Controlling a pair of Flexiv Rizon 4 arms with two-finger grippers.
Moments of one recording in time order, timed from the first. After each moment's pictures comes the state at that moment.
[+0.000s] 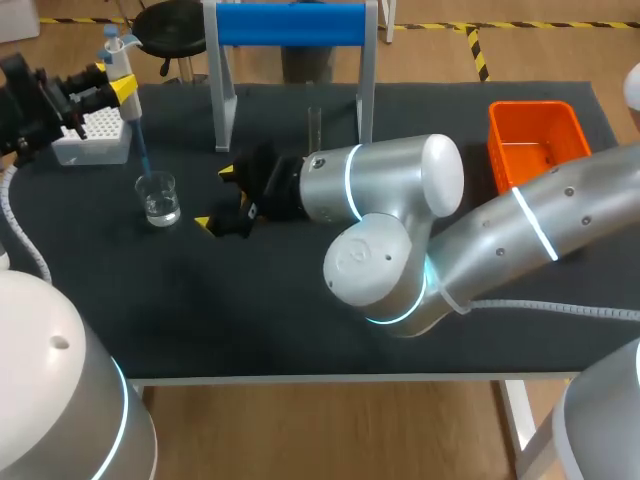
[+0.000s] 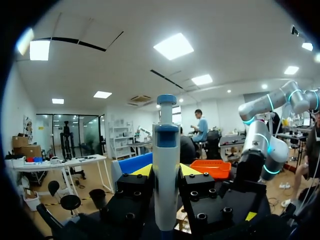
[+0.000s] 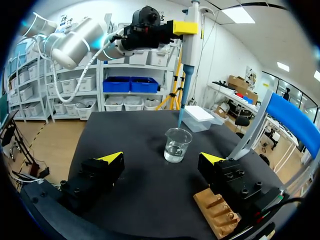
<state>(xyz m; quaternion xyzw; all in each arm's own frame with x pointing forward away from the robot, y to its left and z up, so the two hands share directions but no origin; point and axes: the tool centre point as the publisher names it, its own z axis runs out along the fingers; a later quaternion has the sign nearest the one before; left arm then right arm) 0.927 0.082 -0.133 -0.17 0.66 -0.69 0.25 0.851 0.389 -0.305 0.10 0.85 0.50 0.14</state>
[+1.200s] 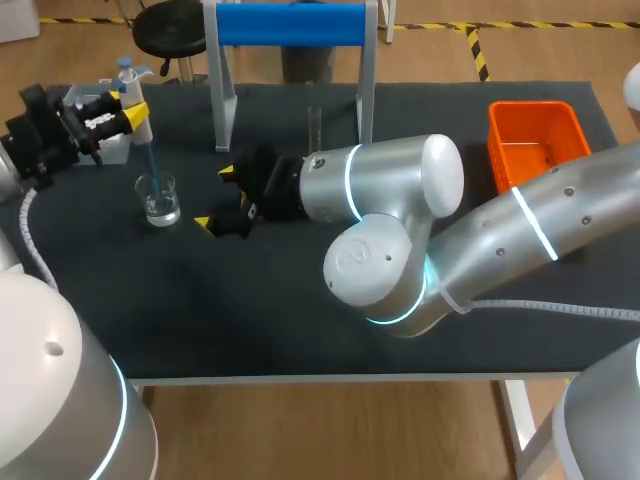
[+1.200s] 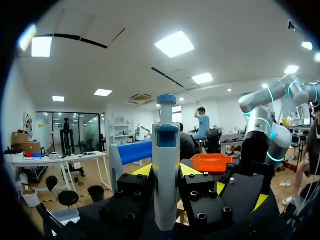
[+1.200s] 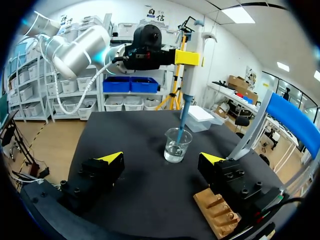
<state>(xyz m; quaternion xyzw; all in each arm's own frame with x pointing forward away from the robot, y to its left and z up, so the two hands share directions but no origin) 0.938 0.079 -0.187 -0.17 0.66 -0.69 0.24 0.851 0.389 -0.305 0.10 0.85 0.50 0.14</state>
